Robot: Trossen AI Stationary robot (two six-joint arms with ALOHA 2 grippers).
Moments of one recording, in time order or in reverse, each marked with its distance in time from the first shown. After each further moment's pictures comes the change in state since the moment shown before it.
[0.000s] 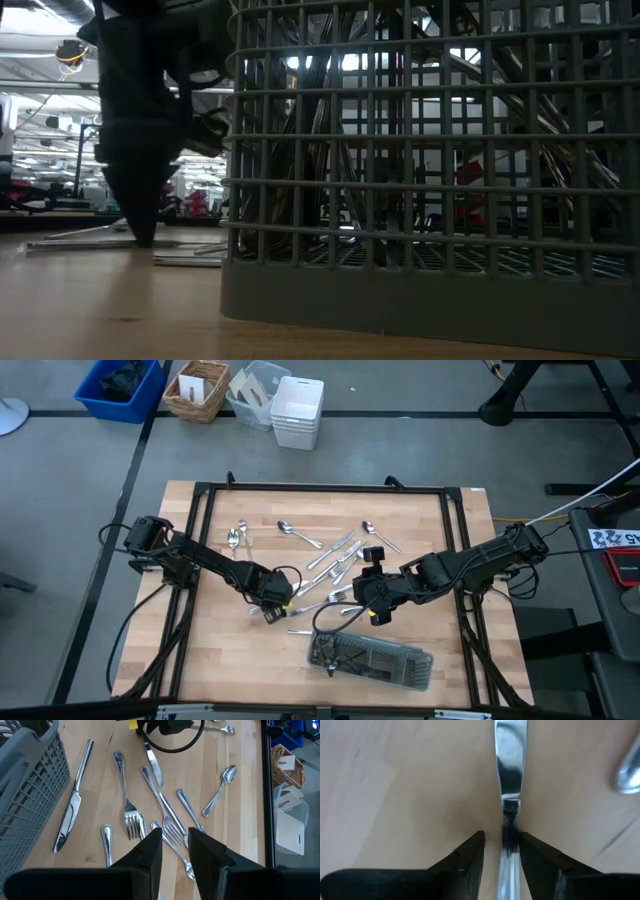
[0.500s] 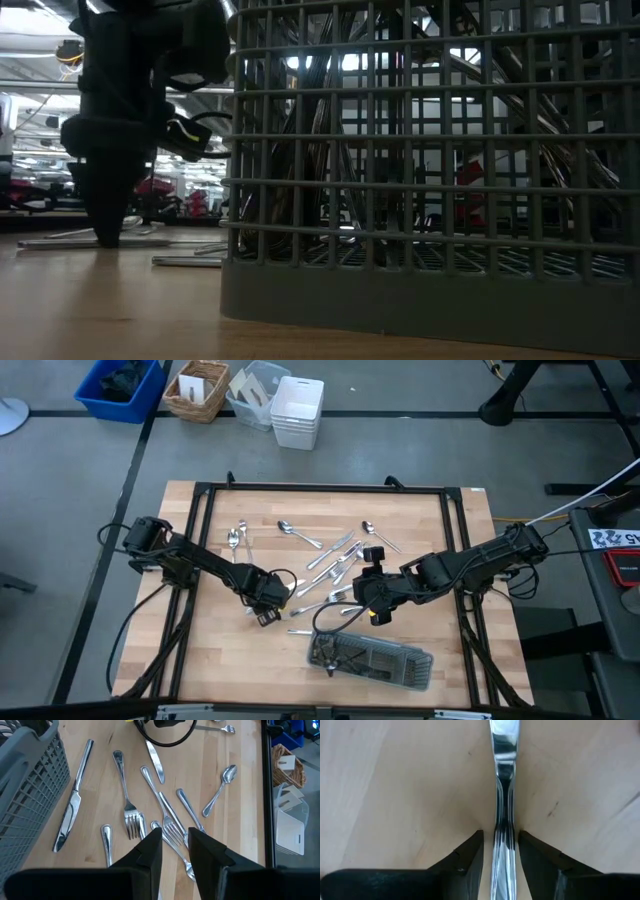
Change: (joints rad) left arm -0.047 -0.003 0.000 -0.092 0.075 -0.013; right arm 0.000 0.000 0.000 -0.002 0.000 0.000
